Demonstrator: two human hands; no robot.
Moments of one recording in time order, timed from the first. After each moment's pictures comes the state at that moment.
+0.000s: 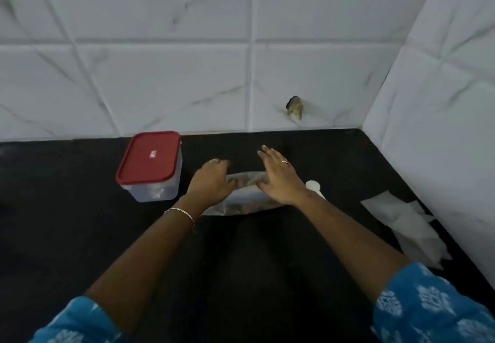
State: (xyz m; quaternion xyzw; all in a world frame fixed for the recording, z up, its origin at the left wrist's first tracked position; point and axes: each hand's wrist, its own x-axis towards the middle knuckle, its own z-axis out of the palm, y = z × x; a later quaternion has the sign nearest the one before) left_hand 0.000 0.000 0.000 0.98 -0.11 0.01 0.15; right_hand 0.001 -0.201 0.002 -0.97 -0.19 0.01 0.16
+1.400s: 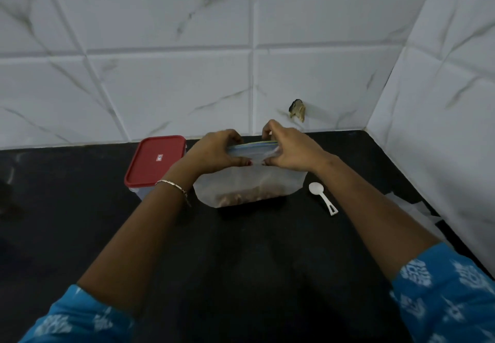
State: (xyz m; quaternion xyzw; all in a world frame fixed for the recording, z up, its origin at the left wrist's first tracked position) left_hand 0.004 -0.001 0.090 0.95 -0.16 0.00 0.26; right_hand 0.011 -0.216 0.089 -0.94 -0.25 -0.02 0.22
